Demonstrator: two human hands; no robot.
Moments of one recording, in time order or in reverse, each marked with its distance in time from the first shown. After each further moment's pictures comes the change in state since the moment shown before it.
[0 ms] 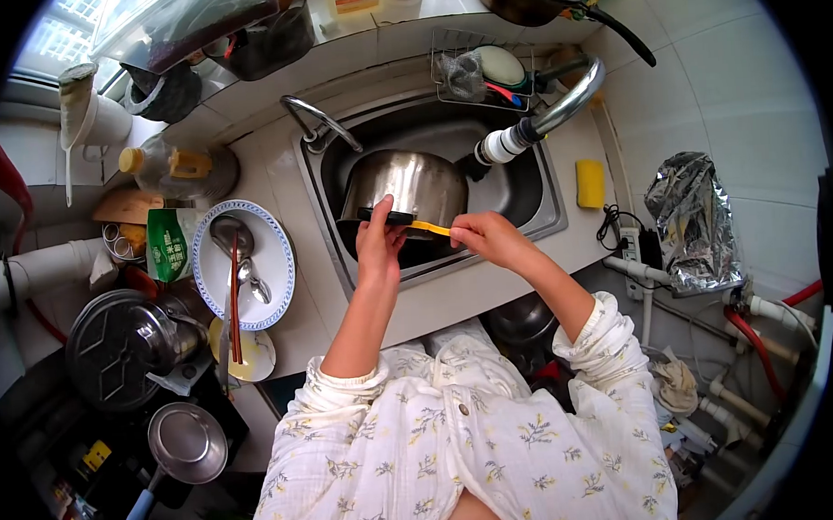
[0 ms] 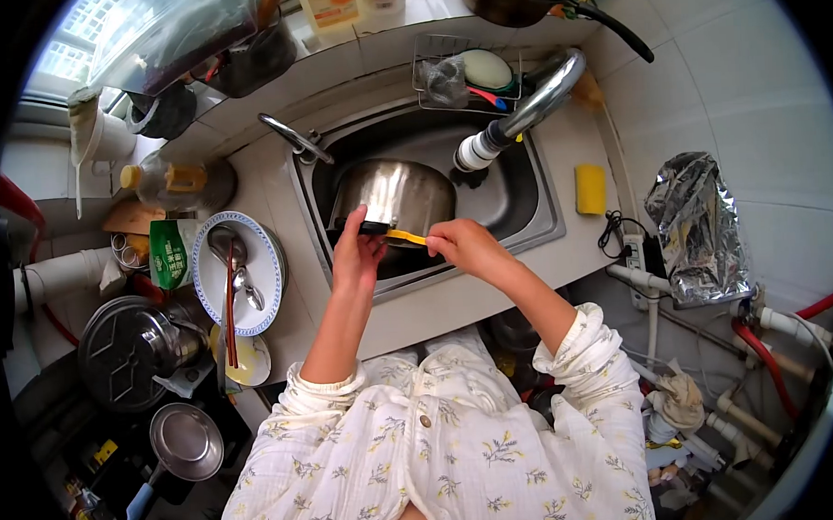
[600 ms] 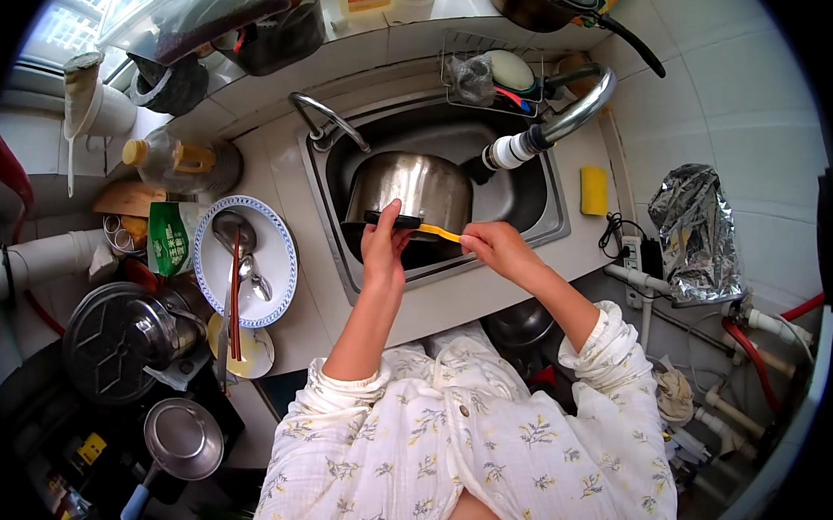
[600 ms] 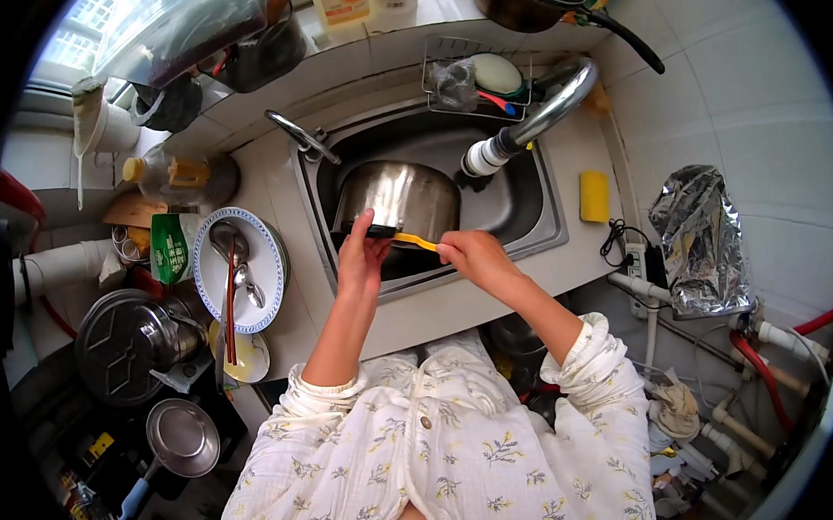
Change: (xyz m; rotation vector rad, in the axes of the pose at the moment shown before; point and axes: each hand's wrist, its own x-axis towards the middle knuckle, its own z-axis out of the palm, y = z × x) left_hand -0.001 -0.005 -0.001 0.025 -0.014 0.078; right_hand -0.008 0.005 0.005 -0.107 0.104 -0.037
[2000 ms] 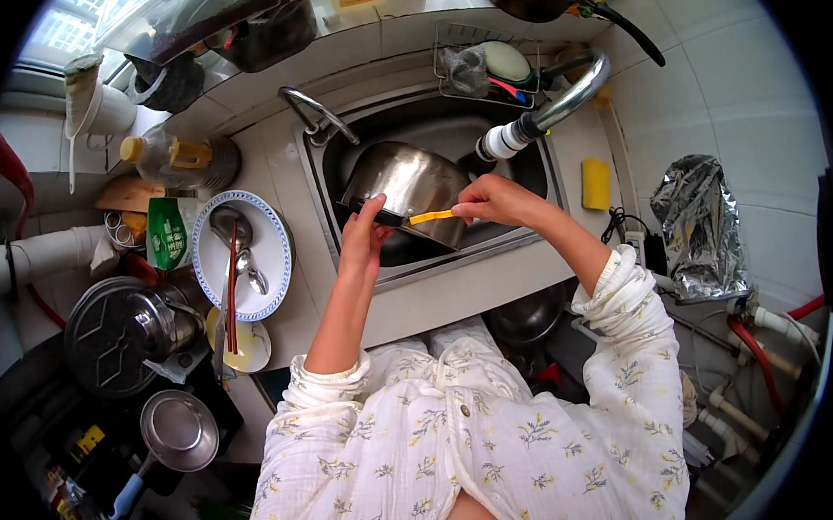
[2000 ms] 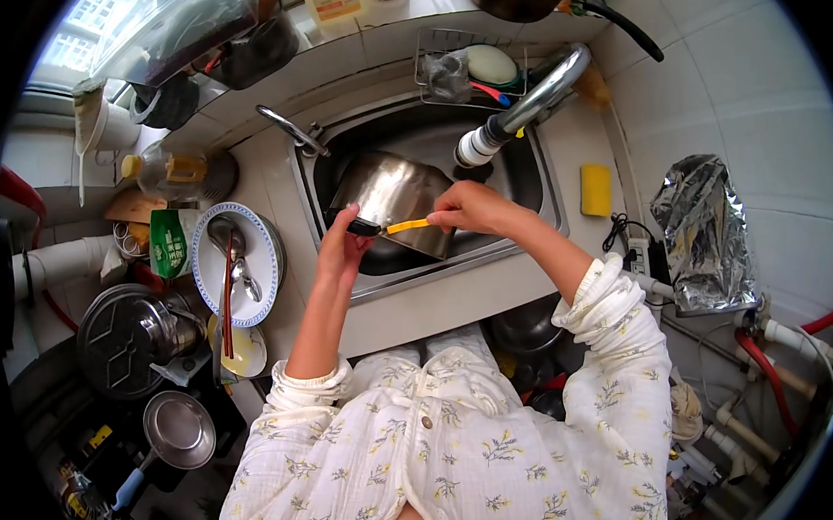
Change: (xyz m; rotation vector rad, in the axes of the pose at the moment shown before) left_hand 0.017 0.009 -0.025 0.113 -0.136 -0.014; right_hand 0.049 0.004 -0.051 -0.094 -0.376 -0.027
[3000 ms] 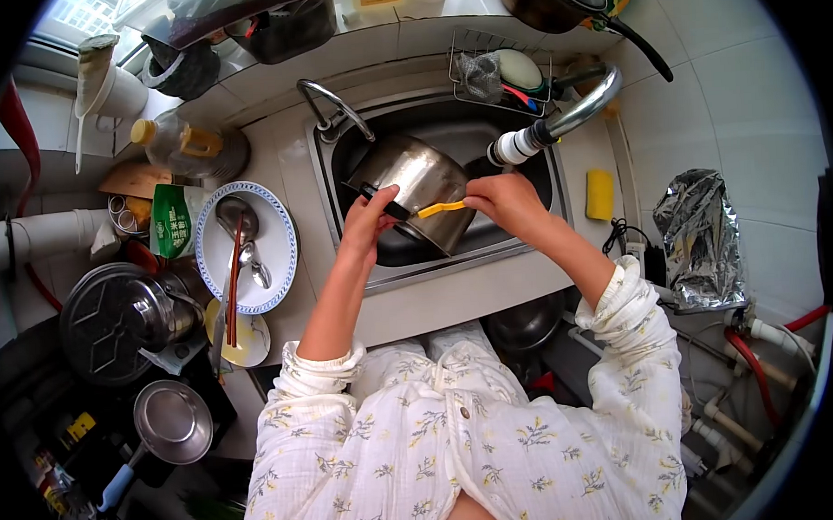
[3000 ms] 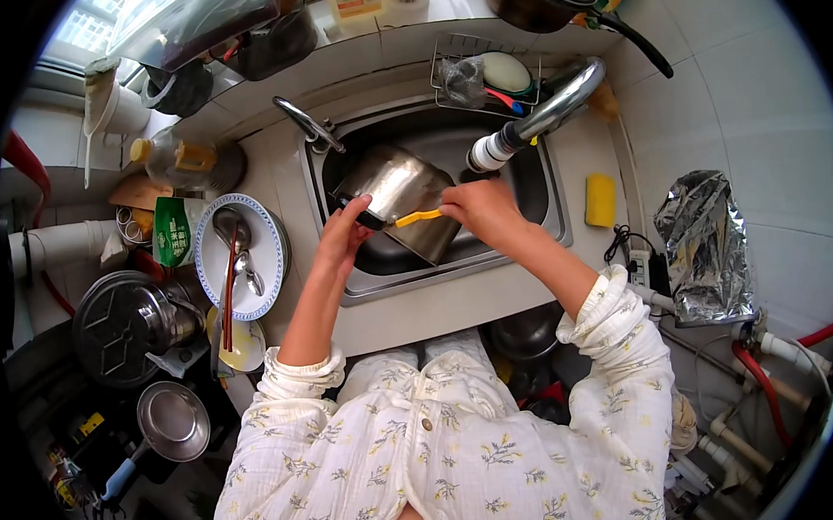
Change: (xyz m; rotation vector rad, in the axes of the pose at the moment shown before) left_hand -0.006 0.031 0.010 0.216 -0.051 0.033; right_hand -0.003 -0.014 0.015 -0.381 0.416 -0.222
